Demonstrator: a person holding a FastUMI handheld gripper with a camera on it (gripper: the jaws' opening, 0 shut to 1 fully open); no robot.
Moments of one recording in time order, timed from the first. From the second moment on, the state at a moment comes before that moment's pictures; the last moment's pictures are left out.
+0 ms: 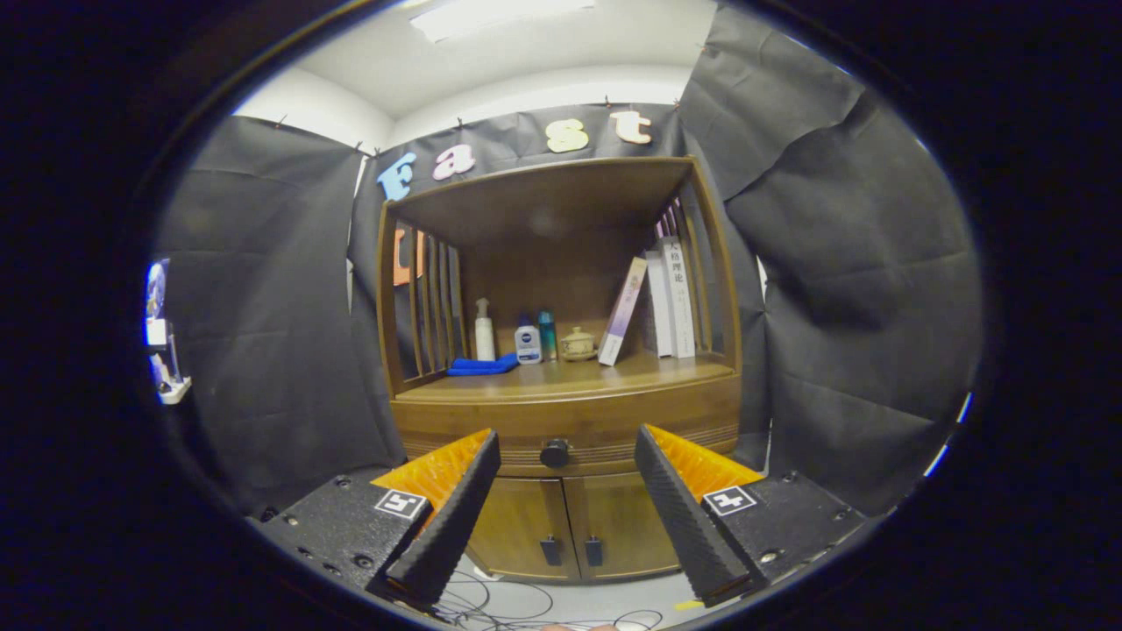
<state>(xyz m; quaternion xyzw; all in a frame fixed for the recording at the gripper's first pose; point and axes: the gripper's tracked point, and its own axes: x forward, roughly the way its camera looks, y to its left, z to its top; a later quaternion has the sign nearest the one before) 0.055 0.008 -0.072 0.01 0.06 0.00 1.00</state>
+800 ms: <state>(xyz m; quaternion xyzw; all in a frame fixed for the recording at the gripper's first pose) 0.218 0.018 -0.164 0.02 0.12 0.00 0.99</state>
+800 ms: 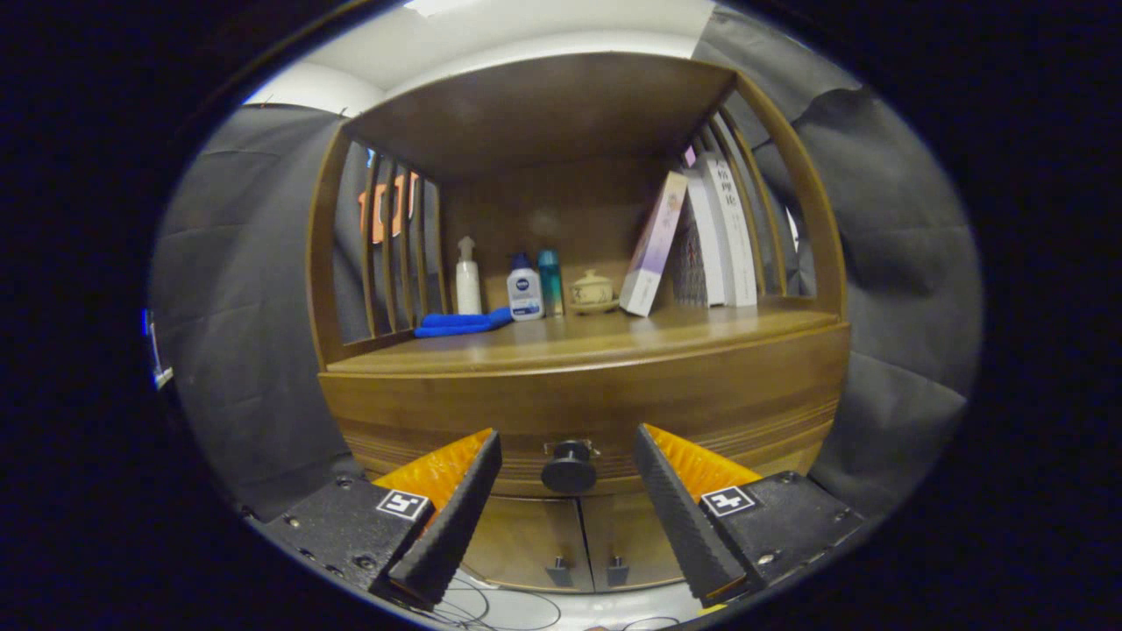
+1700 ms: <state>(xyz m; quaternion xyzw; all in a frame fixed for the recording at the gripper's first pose) 0.246 0.011 -0.201 0.01 0.15 -0.04 0.99</state>
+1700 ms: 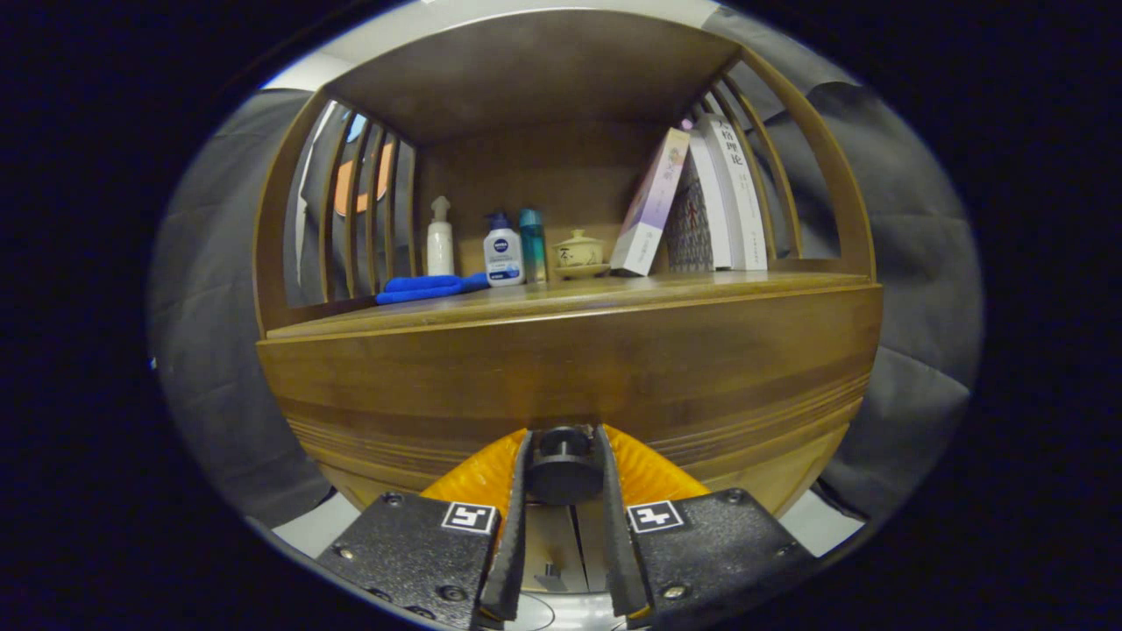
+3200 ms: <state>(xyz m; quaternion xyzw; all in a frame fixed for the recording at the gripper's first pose) 0.041 0.026 -0.203 -0.01 0.17 0.01 0.99</state>
